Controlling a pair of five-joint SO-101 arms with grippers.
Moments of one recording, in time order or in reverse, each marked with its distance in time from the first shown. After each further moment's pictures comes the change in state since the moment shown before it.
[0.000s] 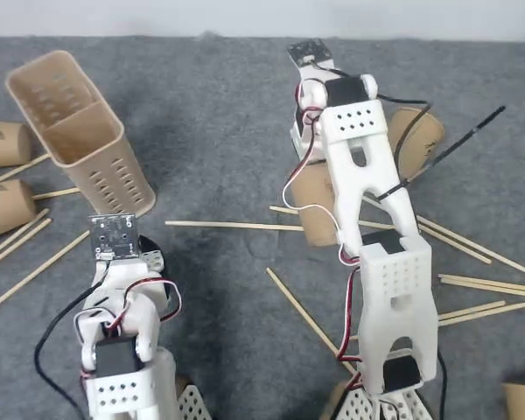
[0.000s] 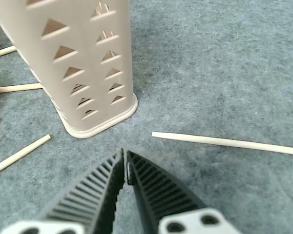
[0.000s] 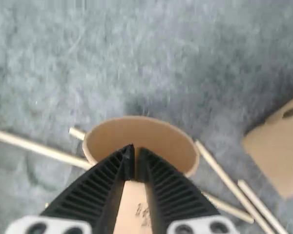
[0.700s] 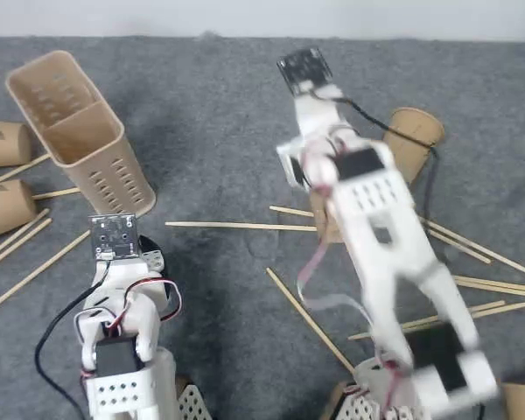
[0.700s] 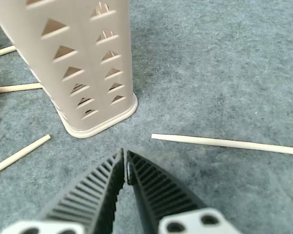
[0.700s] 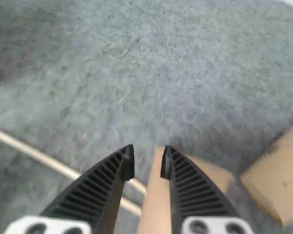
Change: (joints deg) left arm 0.0 0.0 0.0 0.0 0.0; right arm -5.9 -42.1 57.2 -43.3 0.0
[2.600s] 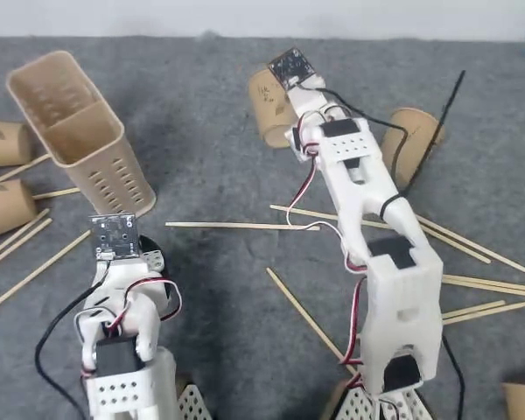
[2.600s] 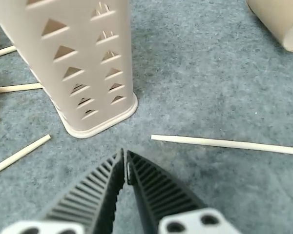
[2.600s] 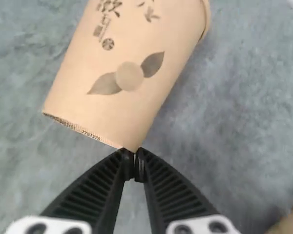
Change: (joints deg) left arm 0.0 0.0 0.0 0.0 0.0; right arm 5.9 32.4 -19.6 -10.6 15.5
